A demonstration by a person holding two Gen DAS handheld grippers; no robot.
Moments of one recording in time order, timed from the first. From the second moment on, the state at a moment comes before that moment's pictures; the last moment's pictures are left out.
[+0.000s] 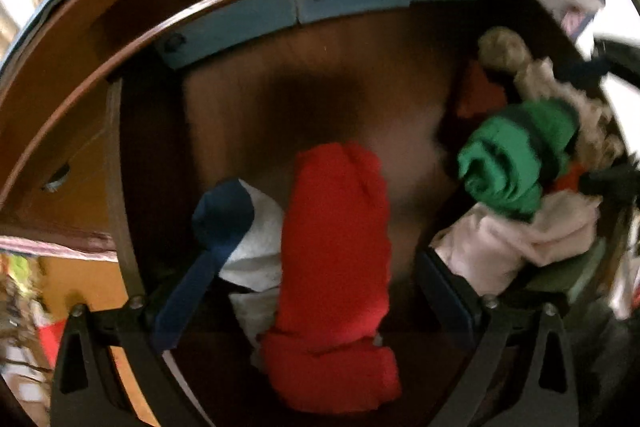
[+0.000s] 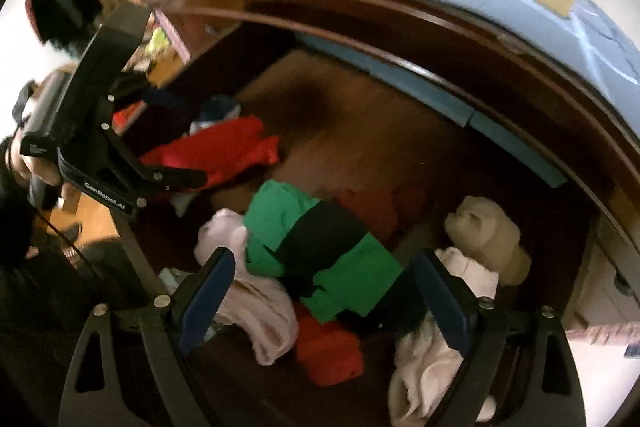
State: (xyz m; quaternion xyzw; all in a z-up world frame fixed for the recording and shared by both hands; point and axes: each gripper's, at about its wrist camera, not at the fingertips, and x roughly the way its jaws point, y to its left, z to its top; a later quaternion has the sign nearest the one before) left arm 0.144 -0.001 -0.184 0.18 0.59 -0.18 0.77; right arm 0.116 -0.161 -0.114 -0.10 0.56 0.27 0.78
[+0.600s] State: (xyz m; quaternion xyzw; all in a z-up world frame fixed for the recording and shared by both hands) left arm 0.144 -0.026 -0.197 0.23 0.62 -0.19 0.72; right arm 0.154 -0.141 -0.185 -0.14 0.67 0.27 0.68
